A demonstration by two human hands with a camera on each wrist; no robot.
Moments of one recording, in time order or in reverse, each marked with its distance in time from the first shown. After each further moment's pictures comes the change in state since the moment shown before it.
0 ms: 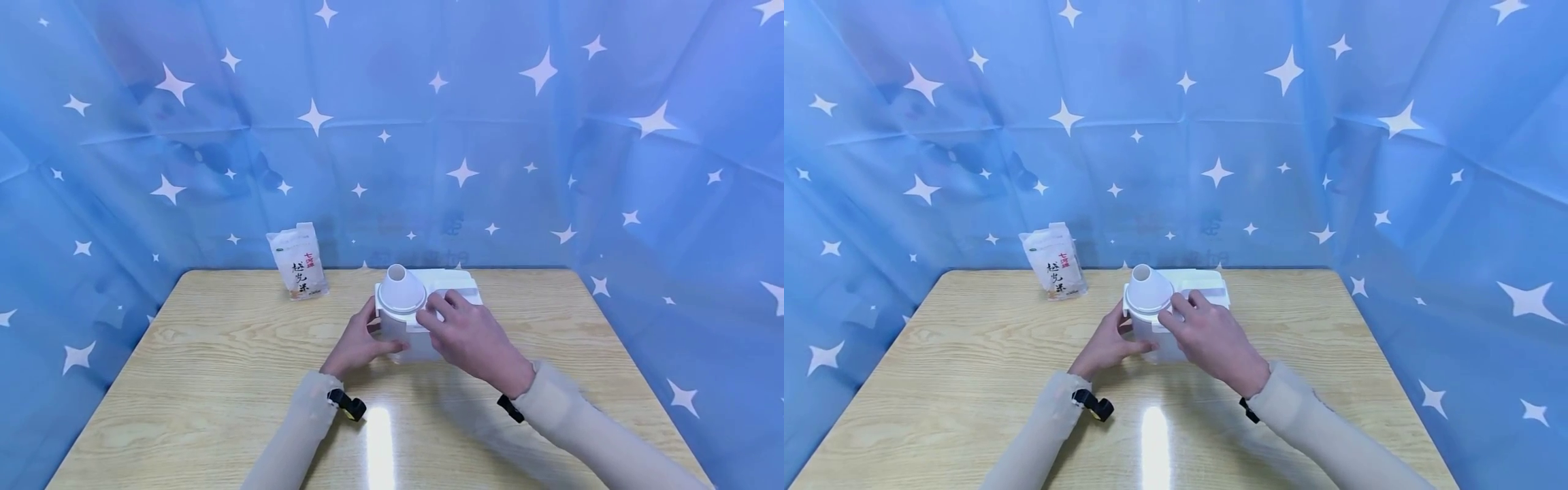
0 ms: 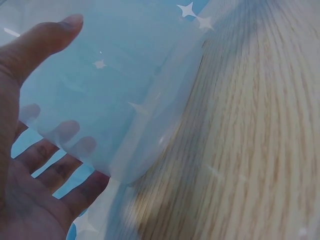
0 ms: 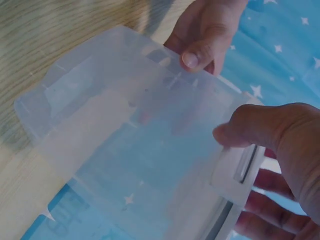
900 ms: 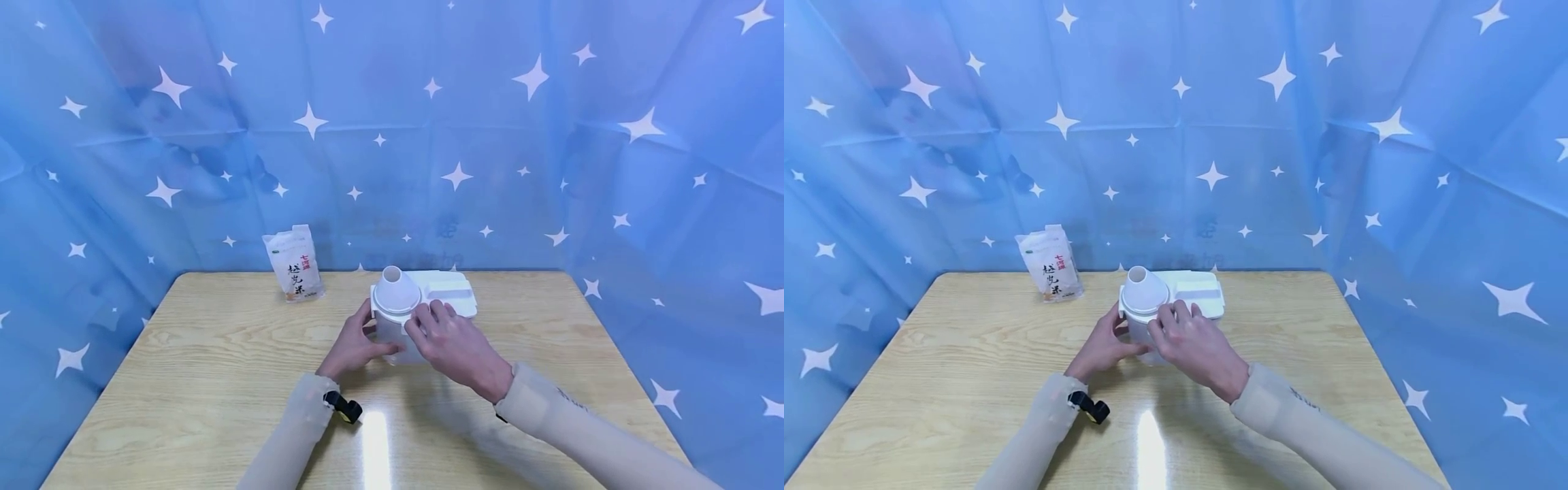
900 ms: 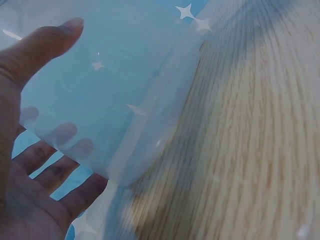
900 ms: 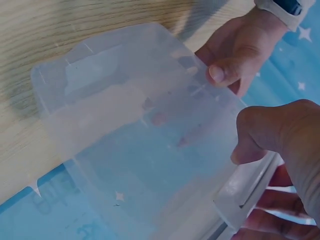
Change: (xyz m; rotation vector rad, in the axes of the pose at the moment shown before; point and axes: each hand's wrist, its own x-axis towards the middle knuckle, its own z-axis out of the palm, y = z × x) left_hand -0.002 -0.001 0.004 -0.003 0.009 0.046; right_hand 0.001 -0.016 0.000 -0.237 -0.060 -0.137
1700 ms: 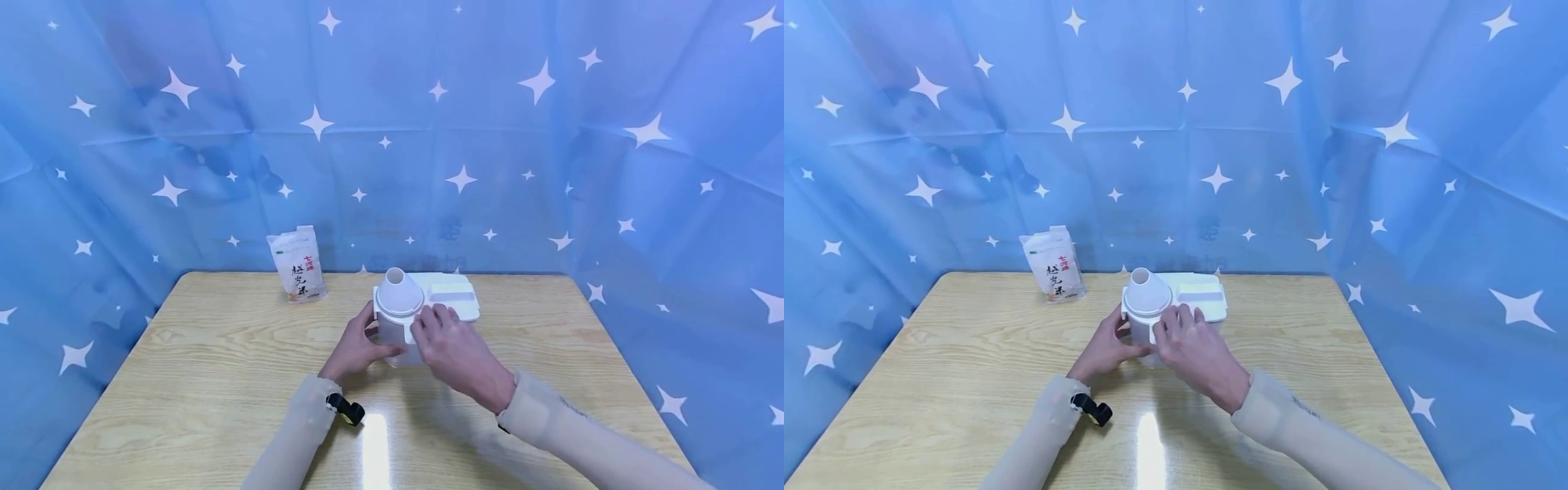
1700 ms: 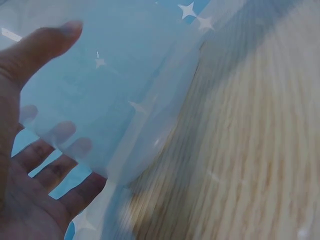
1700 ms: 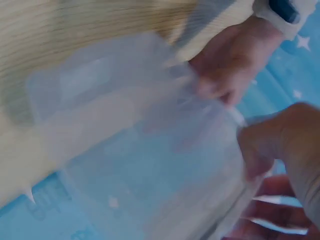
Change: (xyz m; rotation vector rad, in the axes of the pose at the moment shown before) left_hand 0.001 -0.003 -0.002 -0.001 0.005 0.012; right_hand 0.005 -0.004 -0.003 0.059 -0.022 0.071
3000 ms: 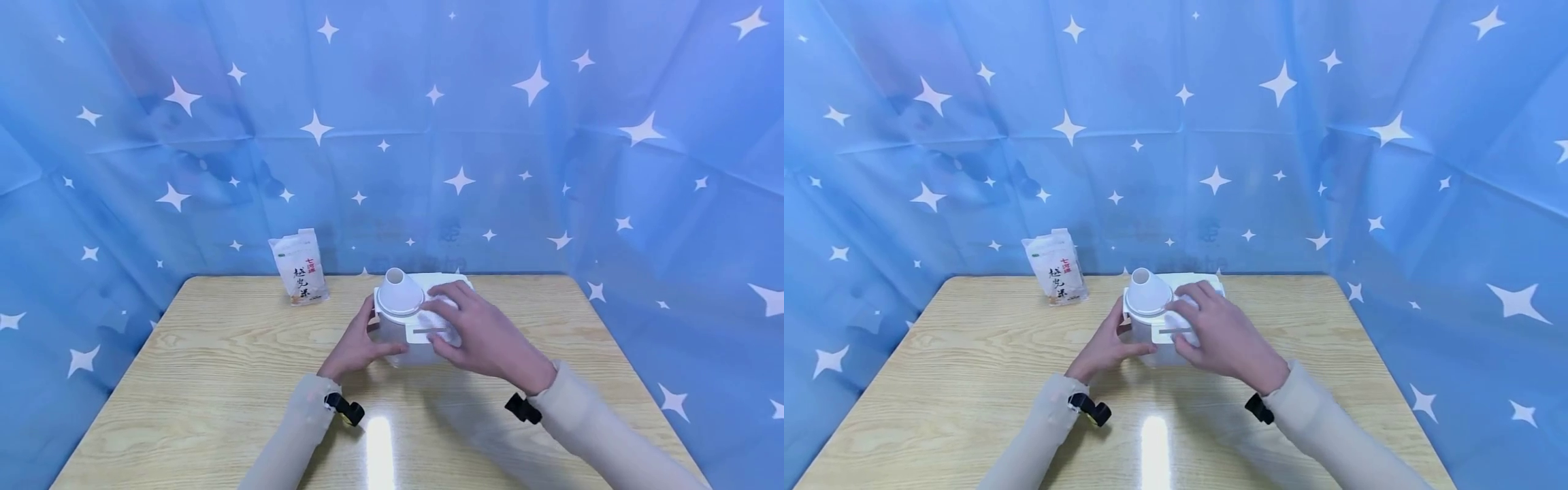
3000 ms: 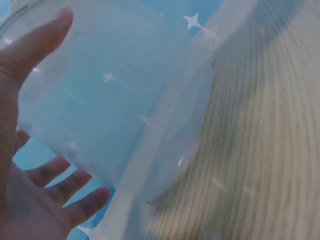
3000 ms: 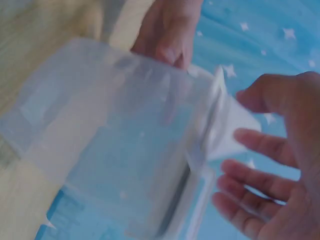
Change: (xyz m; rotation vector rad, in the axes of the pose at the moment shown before) left_hand -0.002 0.014 -0.003 -0.018 -0.011 0.005; right_hand -0.007 0.038 -0.018 0.557 -0.045 0.228
